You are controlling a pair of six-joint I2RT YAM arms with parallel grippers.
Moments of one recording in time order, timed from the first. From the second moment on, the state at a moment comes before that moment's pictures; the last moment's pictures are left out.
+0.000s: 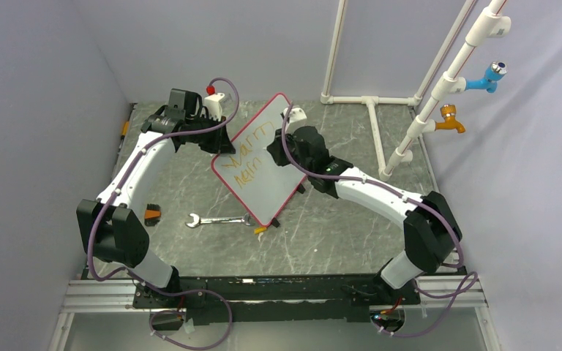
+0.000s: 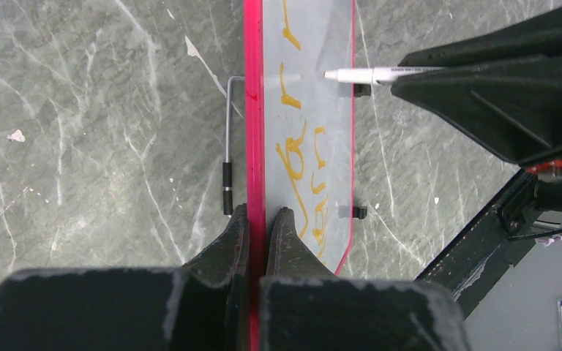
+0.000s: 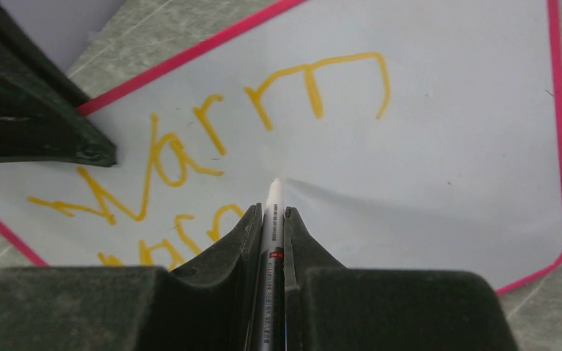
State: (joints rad) left arm -0.23 1.56 1.48 -0.75 0.52 0.03; right arm 0.75 1.55 1.13 0.14 0.10 0.28
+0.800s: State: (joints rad) left arm -0.23 1.57 1.48 -0.76 0.50 0.03; right arm 0.72 1.58 1.09 0.19 0.01 0.30
